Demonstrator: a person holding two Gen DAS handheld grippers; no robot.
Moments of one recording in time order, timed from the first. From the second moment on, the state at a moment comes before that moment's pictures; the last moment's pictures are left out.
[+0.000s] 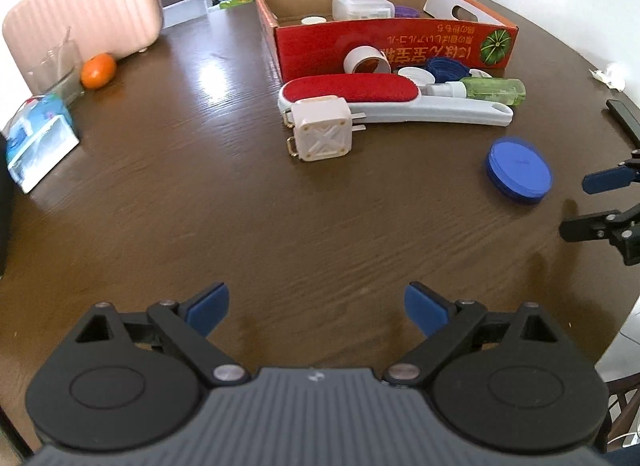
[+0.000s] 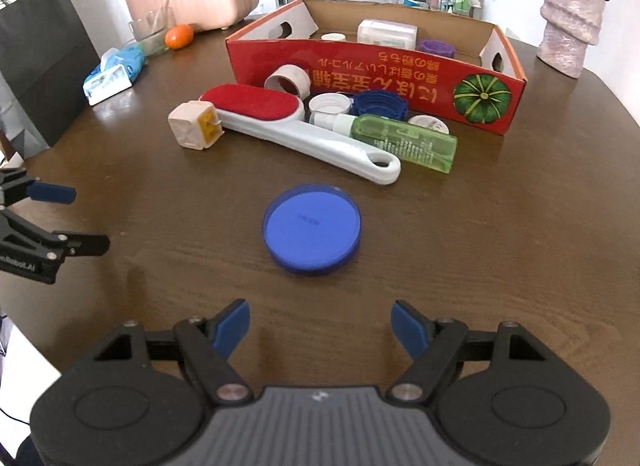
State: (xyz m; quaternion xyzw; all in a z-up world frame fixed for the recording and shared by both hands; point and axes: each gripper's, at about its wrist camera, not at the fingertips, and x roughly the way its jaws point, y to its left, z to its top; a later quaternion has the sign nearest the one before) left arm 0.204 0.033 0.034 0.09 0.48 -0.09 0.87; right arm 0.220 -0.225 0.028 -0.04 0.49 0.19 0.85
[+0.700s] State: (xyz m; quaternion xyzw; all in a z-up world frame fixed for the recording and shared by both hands) left arm 0.327 0.029 0.034 0.18 0.47 -0.18 0.84; right arm 0.288 -0.194 0.018 -0.09 0.47 0.20 0.85
